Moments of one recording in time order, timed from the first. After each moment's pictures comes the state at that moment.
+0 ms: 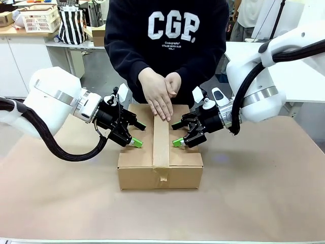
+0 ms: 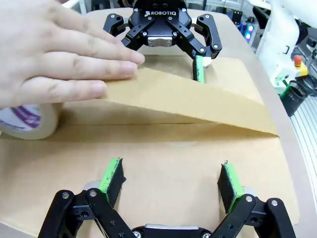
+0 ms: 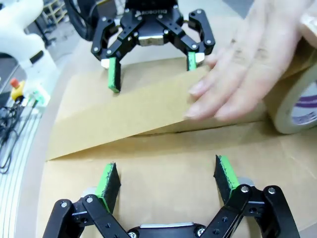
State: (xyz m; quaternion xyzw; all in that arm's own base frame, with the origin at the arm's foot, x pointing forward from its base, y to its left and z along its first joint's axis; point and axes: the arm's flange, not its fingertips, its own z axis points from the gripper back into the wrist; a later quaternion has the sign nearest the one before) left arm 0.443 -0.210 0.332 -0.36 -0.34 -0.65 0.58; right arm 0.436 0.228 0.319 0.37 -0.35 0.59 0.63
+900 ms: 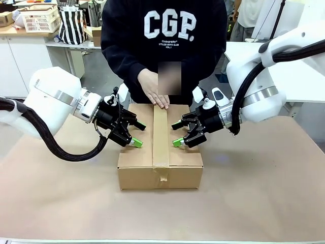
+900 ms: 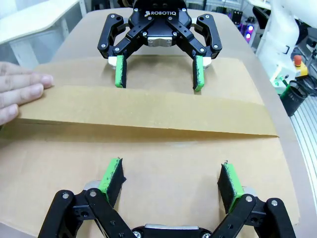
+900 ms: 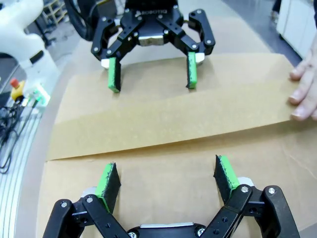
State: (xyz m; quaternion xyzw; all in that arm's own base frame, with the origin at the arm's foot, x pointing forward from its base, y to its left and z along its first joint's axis) left arm 0.443 -0.210 0.333 -0.36 -0.34 -0.65 0.58; right arm 0.436 0.228 0.319 0.37 -0.35 0.59 0.63
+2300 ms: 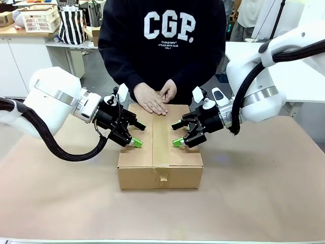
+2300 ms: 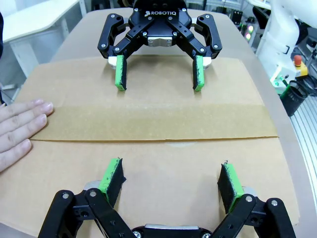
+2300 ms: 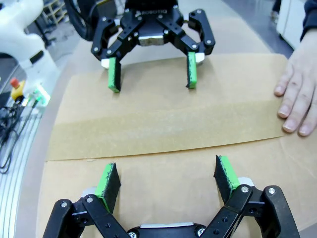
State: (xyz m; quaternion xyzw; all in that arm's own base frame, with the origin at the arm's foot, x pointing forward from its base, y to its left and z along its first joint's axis) left arm 0.443 -0.210 0.332 -0.36 -0.34 -0.65 0.58; right arm 0.436 0.228 0.319 0.37 -0.35 0.59 0.63
